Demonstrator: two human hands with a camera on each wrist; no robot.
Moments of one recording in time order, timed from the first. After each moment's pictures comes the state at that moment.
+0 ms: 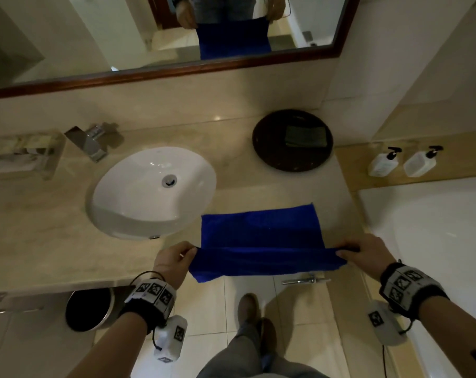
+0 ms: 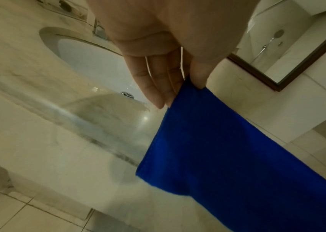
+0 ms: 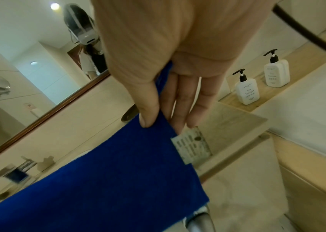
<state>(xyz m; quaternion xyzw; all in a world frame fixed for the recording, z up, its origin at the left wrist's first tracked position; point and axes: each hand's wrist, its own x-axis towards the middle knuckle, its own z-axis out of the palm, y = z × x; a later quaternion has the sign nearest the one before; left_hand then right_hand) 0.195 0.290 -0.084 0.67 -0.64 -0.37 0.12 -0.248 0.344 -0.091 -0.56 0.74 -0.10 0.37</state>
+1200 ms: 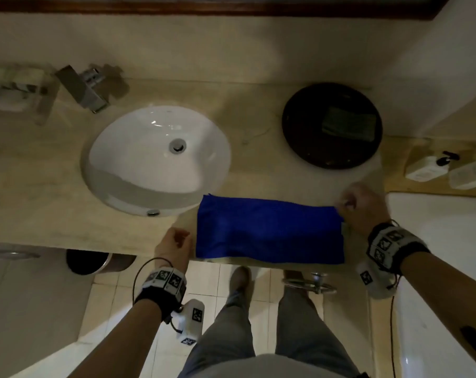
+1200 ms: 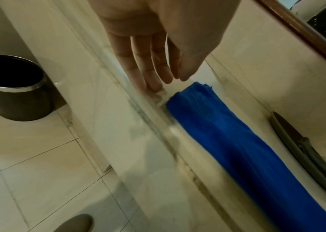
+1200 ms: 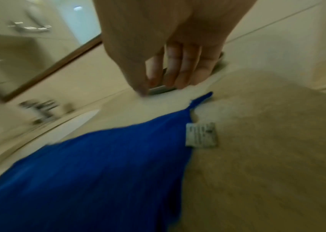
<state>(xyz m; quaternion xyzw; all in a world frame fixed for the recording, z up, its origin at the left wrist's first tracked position) 0.178 0.278 -0.138 0.83 -0.38 -0.38 0.16 -0.232 0.191 -0.119 -0.61 0.73 -0.10 0.31</state>
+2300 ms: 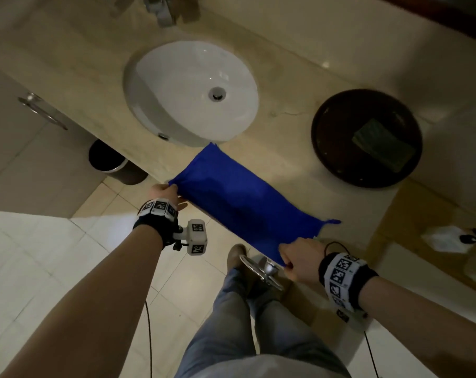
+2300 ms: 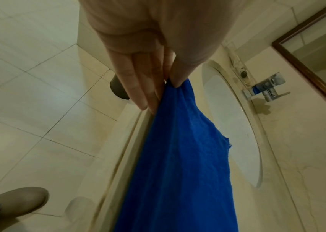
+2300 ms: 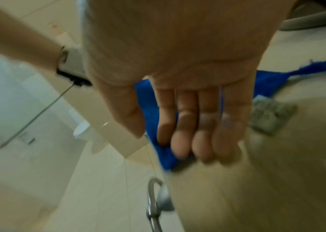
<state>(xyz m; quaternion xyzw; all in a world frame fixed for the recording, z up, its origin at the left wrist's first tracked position) 0.110 0.301 -0.151 0.81 0.09 -0.41 0.40 -0.214 0.229 -0.111 -0.84 0.24 0.39 0.27</state>
